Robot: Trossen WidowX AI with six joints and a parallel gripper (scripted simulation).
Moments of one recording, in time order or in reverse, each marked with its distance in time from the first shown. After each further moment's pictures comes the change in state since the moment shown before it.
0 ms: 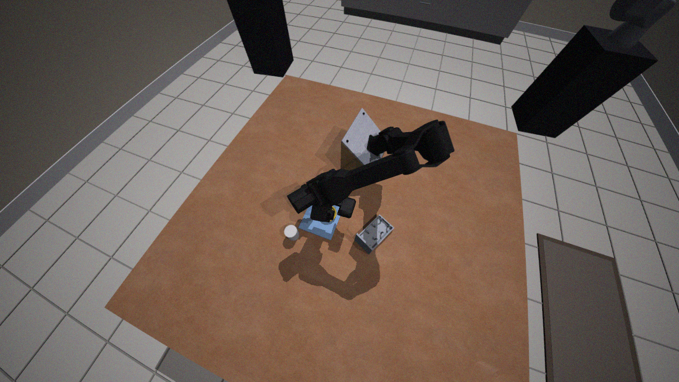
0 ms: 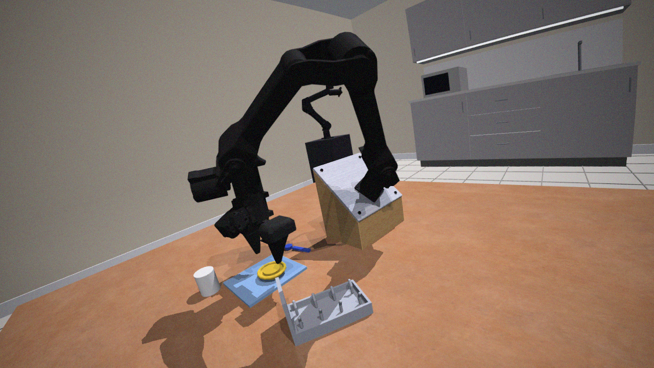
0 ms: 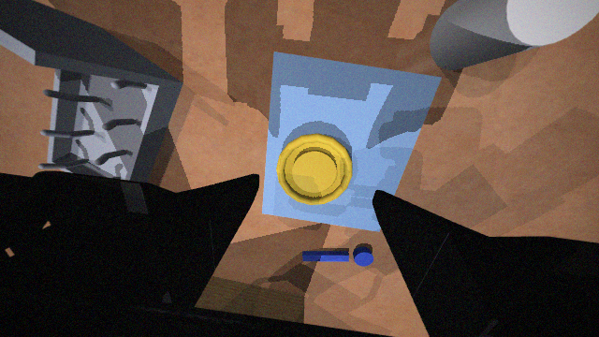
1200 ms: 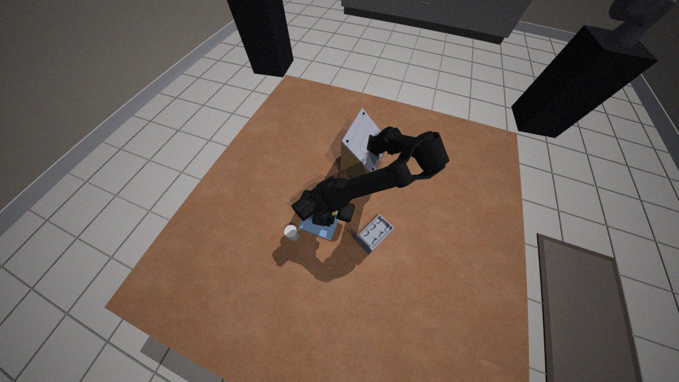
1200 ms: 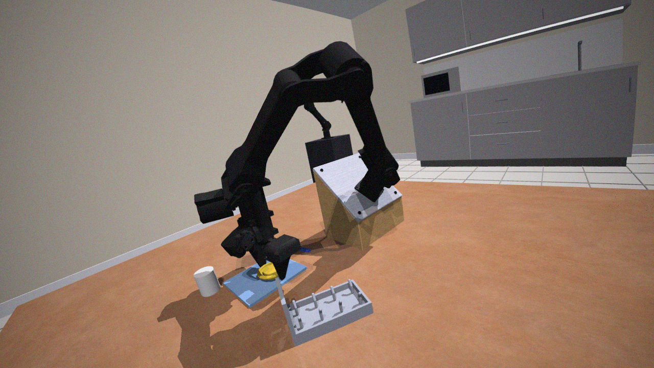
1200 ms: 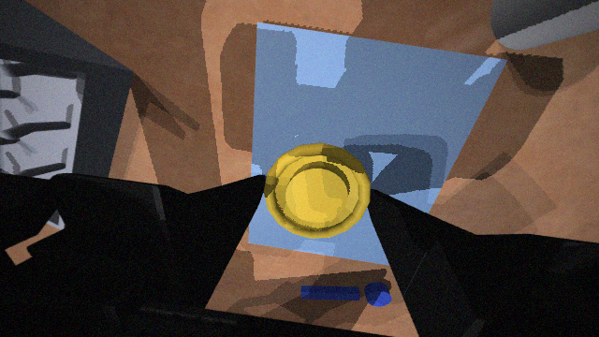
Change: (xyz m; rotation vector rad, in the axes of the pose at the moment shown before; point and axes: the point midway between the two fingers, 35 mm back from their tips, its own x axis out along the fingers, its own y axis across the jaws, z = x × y) arm 0.042 0.001 0.000 0.001 0.003 0.005
